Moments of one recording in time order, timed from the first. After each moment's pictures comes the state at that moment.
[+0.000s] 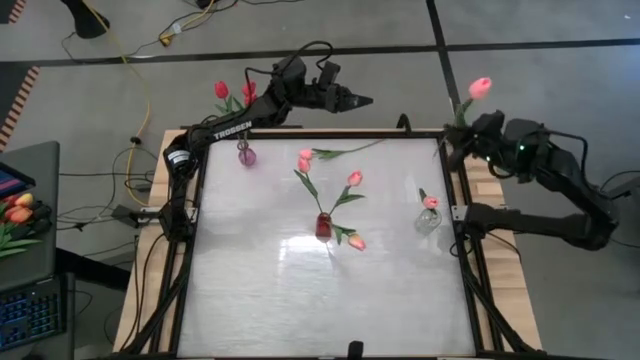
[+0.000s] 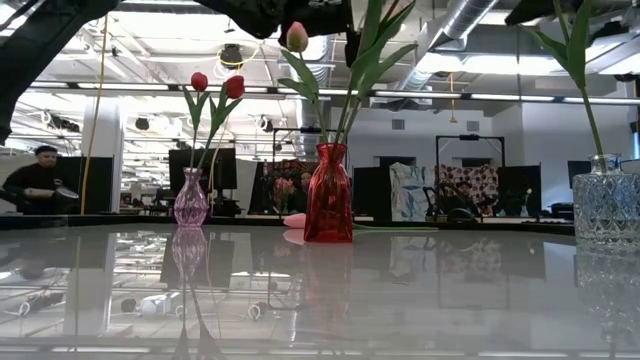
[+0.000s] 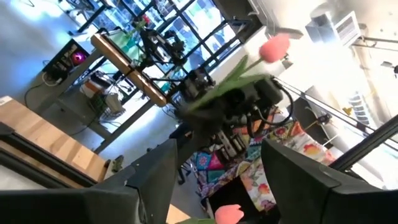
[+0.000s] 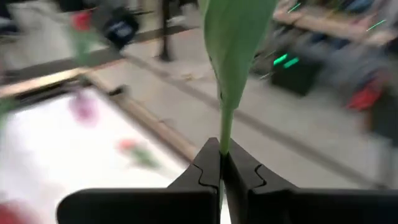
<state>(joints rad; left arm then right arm) 0.55 2.00 1.90 0.28 0.71 -0.95 -0.45 0.62 1.12 -0.79 0.41 0.04</state>
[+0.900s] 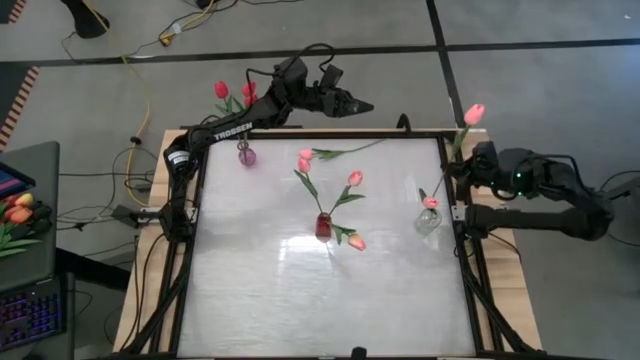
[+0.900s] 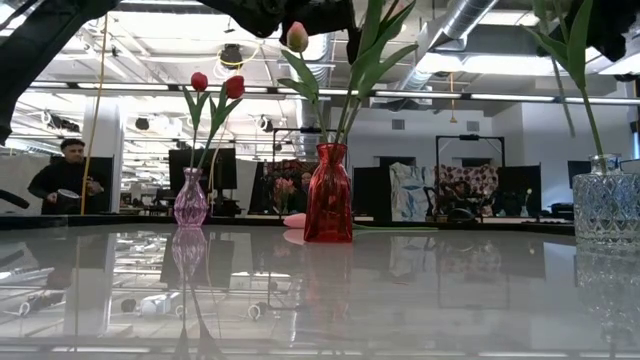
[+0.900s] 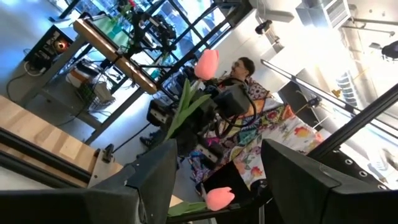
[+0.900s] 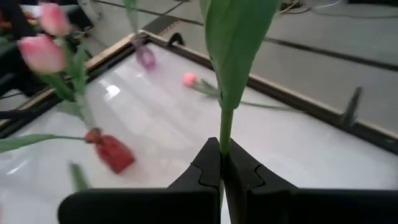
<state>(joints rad) 0.54 2.00 1.90 0.28 0.78 -0.93 -0.21 0.41 0.92 -0.99 0.35 0.48</state>
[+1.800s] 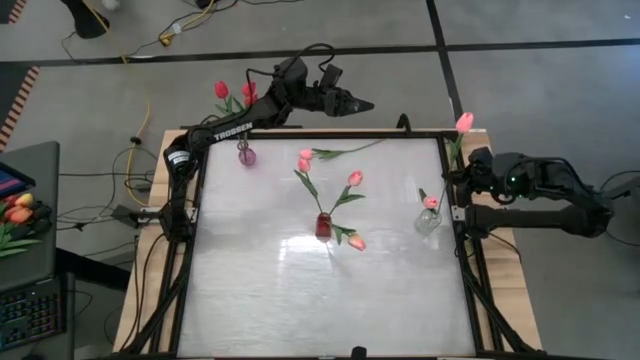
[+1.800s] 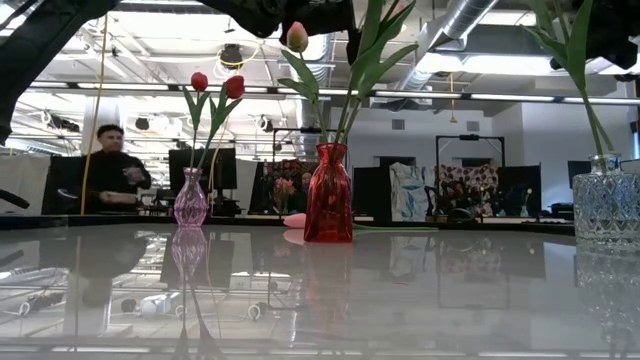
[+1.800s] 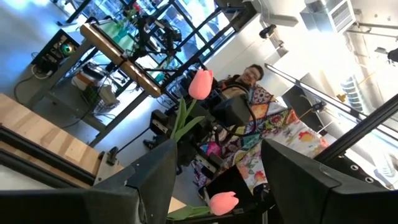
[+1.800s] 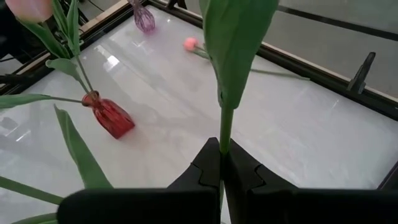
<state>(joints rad) 0.54 2.00 1.90 0.27 0.75 -0.92 -0.17 0.41 0.91 -1.11 0.32 0.53</state>
